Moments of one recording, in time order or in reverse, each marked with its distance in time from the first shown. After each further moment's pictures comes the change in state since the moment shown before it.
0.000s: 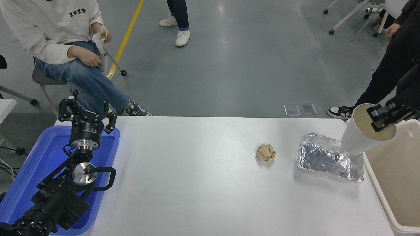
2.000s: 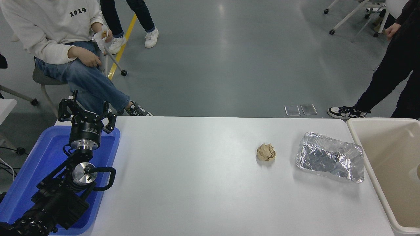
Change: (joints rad) left arm -0.001 0.000 0.000 0.000 -0.003 0.000 -0.001; right arm -1.716 -0.208 0.928 -1.180 -0.216 -0.549 -0.012
